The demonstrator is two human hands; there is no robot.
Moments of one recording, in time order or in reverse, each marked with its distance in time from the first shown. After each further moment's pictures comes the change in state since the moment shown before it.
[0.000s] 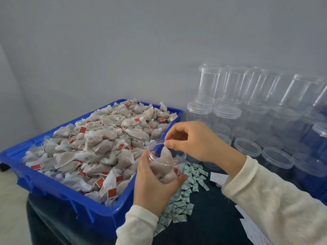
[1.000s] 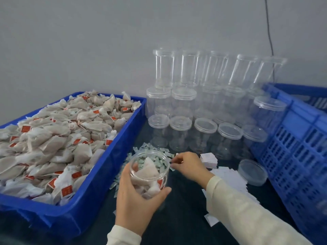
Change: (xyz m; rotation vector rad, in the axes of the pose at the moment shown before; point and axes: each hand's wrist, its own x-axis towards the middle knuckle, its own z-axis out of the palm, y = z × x) left_hand -0.055 -0.029 0.036 -0.087 -0.152 0.022; right_hand -0.093 0.148 0.045 -0.138 0.089 0.634
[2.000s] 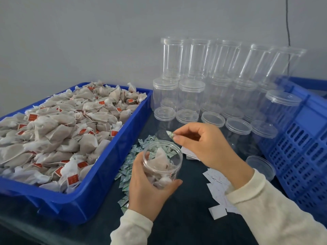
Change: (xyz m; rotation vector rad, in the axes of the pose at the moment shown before) left_hand 0.003 0.001 0.016 0.013 0.000 0.041; right_hand -0.062 -0.071 -0.071 0.410 0.108 -0.425
